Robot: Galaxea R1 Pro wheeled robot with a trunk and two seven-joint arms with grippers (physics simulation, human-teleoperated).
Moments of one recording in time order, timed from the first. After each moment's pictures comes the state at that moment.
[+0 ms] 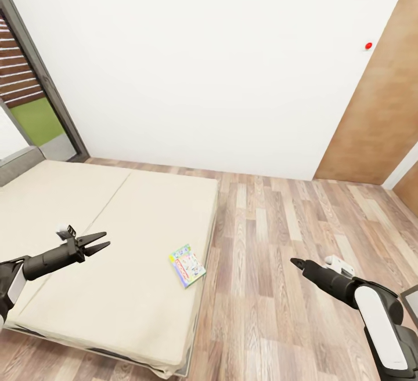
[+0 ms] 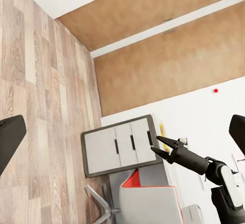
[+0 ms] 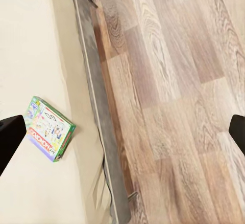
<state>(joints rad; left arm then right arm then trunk) -0.74 0.43 0.38 -0.61 0.14 0.80 -1.52 -0.29 -0.14 -0.22 -1.56 -0.82 0.89 -0.27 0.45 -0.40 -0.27</state>
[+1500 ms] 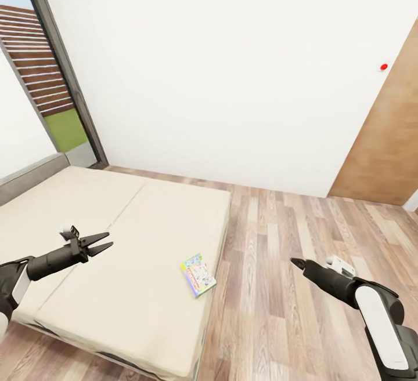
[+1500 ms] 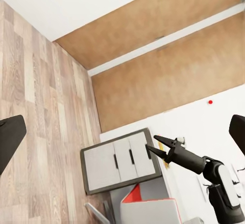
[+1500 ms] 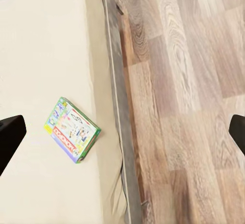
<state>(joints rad) -0.74 0.41 0.38 -0.61 0.14 0.79 -1.52 -0.29 -0.14 -0.22 -1.56 -0.82 0.89 -0.27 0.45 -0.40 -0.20</state>
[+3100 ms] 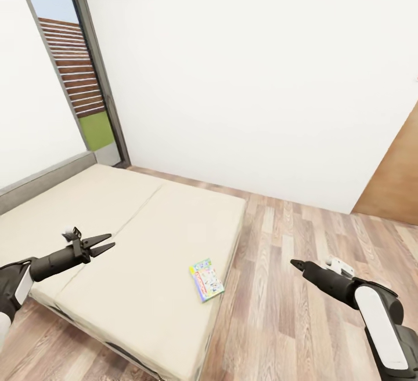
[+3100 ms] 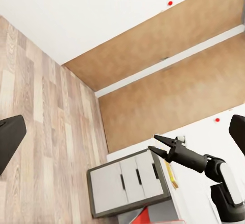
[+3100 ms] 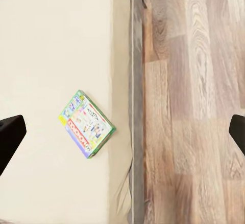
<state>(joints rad) -0.73 0.40 0.38 -0.61 0.14 0.77 -1.52 -0.29 -0.14 -0.21 -1.56 -0.82 0.91 -0.27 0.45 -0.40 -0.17</state>
